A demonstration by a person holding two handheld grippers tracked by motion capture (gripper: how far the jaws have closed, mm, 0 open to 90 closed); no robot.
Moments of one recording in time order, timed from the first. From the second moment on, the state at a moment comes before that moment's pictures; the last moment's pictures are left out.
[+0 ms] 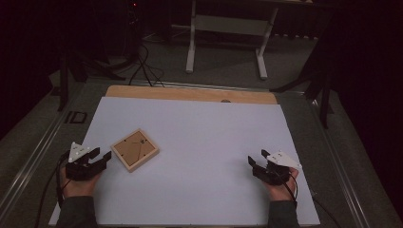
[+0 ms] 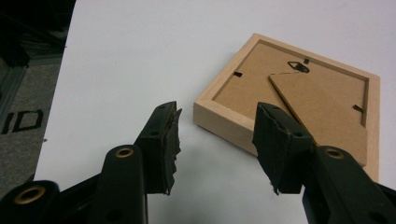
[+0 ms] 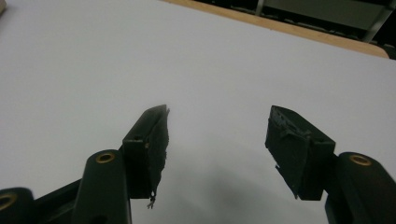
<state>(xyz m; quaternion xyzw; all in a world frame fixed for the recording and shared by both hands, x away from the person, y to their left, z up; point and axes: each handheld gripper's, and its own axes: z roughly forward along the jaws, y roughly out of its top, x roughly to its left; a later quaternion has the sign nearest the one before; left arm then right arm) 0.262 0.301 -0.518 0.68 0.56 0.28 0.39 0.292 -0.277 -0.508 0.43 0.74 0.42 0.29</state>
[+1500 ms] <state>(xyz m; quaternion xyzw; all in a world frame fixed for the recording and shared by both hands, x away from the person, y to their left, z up) 0.281 0.268 -0.519 0.74 0.48 0.25 0.40 0.293 -0.277 -0.508 0.43 0.74 0.42 0.30</state>
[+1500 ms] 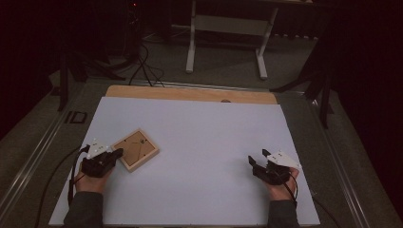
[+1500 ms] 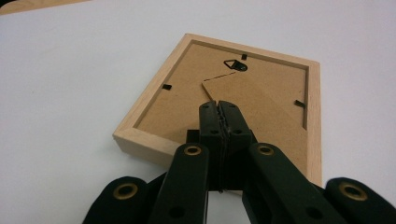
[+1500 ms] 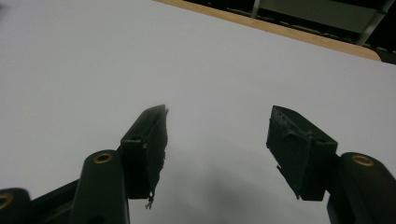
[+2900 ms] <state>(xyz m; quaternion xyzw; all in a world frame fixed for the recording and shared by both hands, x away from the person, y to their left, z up) 0.331 0.255 -0.527 0.74 0.51 0.22 0.39 0.293 -0.278 -0.509 0.42 0.74 0.42 0.30</state>
